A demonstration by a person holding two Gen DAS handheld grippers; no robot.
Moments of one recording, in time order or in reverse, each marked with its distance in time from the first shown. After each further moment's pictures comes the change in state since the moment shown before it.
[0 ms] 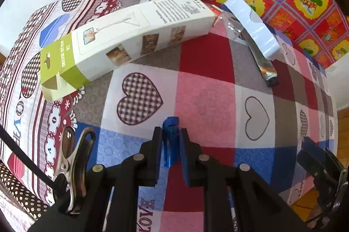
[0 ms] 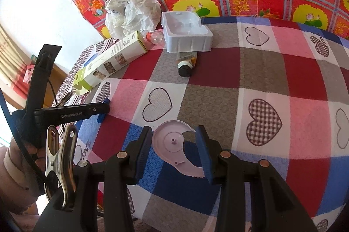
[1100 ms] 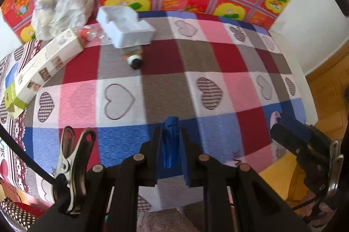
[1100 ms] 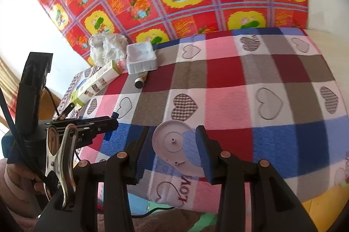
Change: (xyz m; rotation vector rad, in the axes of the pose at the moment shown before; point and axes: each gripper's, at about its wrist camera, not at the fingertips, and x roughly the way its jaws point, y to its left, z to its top) left arm -0.057 -0.174 -0.052 0.269 -0.047 -0.132; right arm -0.111 -0.075 -0.039 0.118 -0.142 -0.070
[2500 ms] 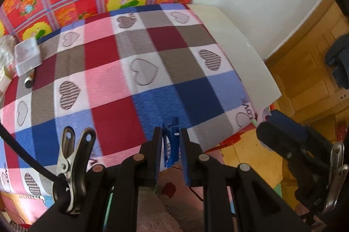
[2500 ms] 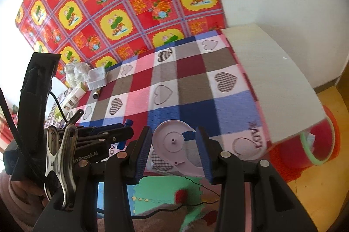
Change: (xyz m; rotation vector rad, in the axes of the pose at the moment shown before) left arm 0.008 -0.226 -0.026 0.188 0.014 -0.111; right arm -0.135 -0.140 -0.052 0.136 -0.104 -0.134
